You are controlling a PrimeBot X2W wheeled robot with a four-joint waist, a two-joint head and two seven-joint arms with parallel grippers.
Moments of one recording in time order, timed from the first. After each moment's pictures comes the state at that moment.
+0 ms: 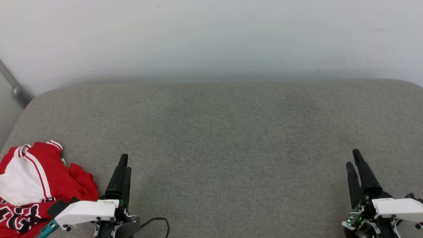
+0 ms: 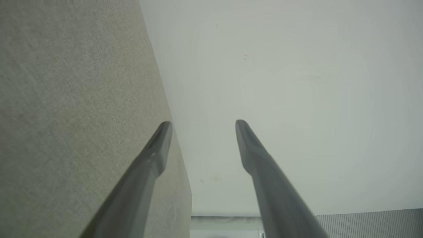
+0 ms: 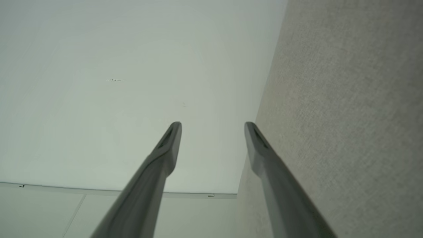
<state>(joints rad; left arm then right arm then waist) -0.08 0.05 0.04 0.23 -1.55 -0.13 0.05 -0.06 -0.05 -0.08 0.23 1.56 0.13 0.05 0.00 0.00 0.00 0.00</state>
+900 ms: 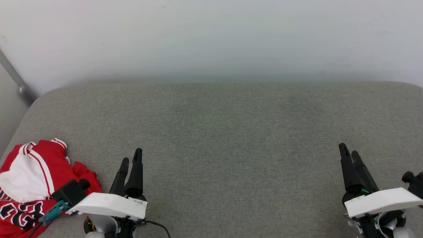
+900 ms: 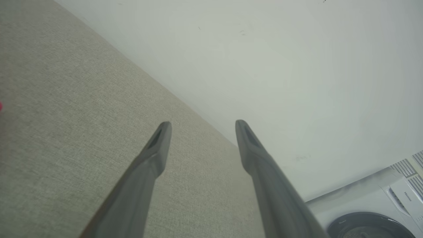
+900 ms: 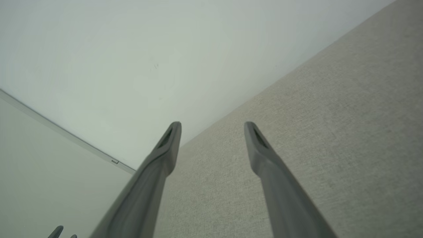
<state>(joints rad) -0.08 0.05 -0.02 0.16 -0.90 -0.11 -0.06 -0.06 -0.07 -0.04 0.15 0.84 0.13 -0.03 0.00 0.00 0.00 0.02</state>
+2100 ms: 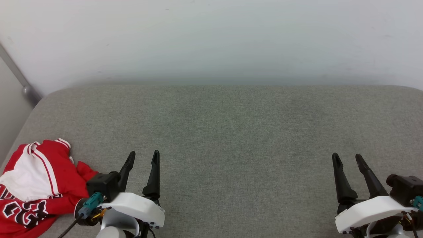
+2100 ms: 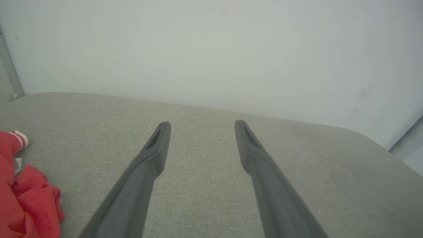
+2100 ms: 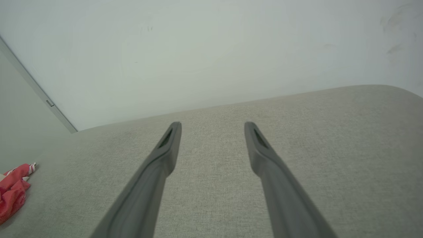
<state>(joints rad) -0.10 0.13 -0.18 0.18 -0.41 -0.01 -0.16 0.00 -0.05 -0.05 0.07 0.31 0.13 -0.04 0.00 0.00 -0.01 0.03</state>
